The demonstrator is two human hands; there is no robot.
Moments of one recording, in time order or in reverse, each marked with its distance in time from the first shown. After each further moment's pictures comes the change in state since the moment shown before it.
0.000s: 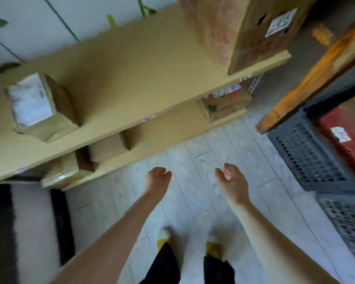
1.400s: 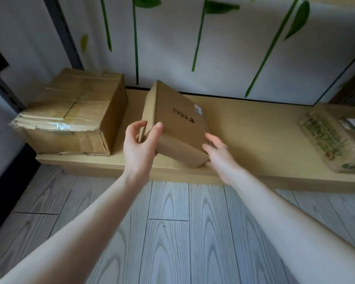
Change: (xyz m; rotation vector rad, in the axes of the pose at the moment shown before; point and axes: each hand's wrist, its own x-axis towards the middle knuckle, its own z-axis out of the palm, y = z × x) left_hand 0.298 -0.260 -0.071 -0.935 0.633 0.427; right_hand 0.175 -0.015 0.402 0.054 -0.456 -0.499
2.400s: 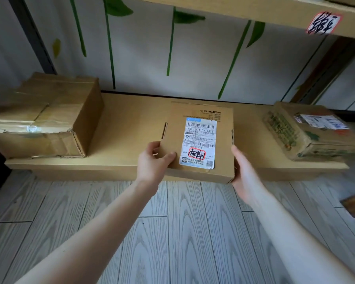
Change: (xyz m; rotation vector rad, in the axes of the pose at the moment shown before) left_hand -0.054 -0.005 0.050 0.128 -0.235 -0.107; right_hand -0.063 0.036 -0.088 0.563 0.180 0.100
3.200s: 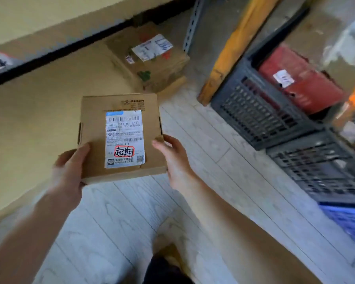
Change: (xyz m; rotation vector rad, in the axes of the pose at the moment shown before) left_hand -0.083 0.104 0.136 0.171 -0.246 -0.422; right_hand -0.138 -0.105 -0.112 0.329 0.558 0.279
